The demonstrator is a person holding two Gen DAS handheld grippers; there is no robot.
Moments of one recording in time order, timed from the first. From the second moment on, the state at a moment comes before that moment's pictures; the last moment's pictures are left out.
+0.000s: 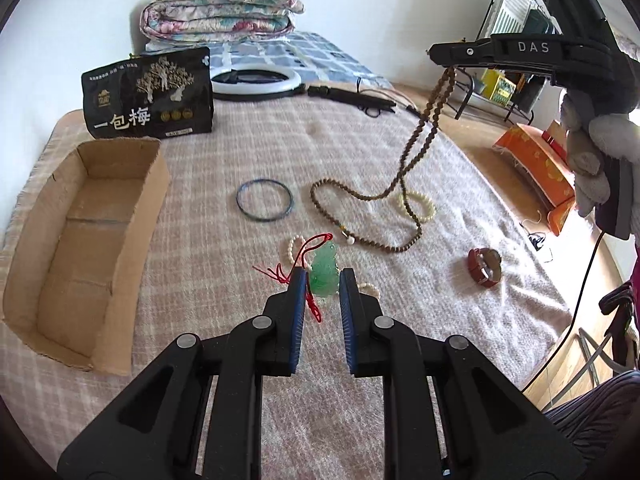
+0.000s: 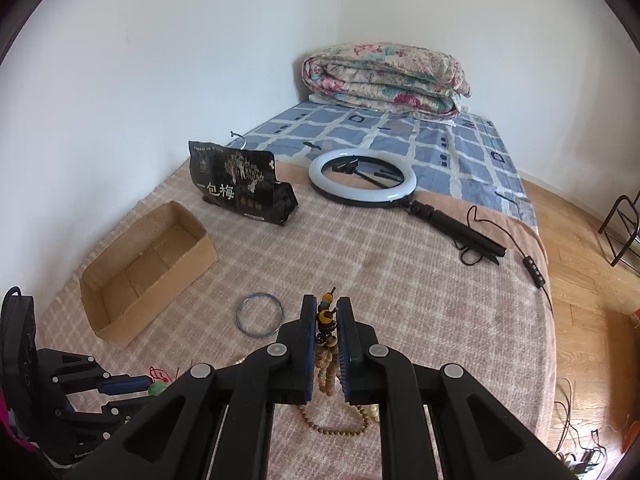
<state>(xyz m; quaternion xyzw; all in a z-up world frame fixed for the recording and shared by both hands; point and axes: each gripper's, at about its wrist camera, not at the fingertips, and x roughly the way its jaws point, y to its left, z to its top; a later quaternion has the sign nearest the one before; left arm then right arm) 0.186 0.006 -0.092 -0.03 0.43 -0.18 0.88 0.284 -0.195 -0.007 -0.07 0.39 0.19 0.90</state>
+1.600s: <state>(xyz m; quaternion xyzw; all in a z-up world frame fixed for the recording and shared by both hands) 0.180 0.236 -0.077 -0.15 0.40 -0.01 0.90 0.295 0.067 0.163 -0.18 0.26 0.27 0.91</state>
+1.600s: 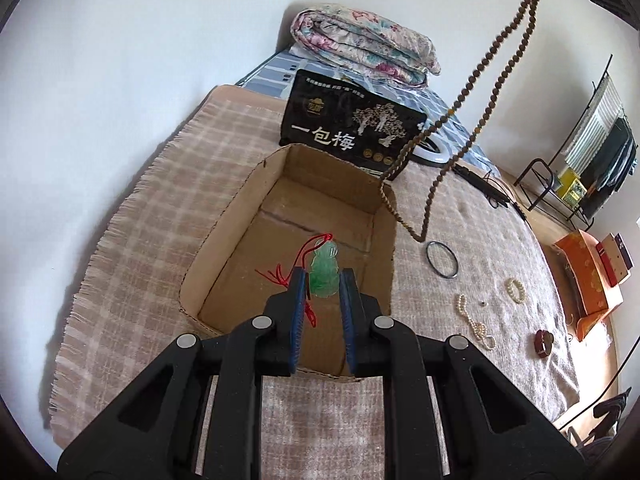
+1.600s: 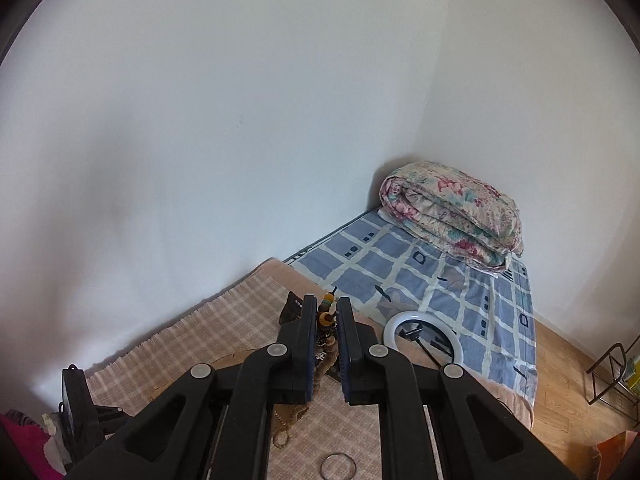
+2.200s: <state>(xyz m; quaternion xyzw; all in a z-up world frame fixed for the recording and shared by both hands) 0.193 0.244 -0.088 -0.17 0.42 0.00 0.89 0.313 0.089 0.164 -0.18 0.26 0.28 0.91</state>
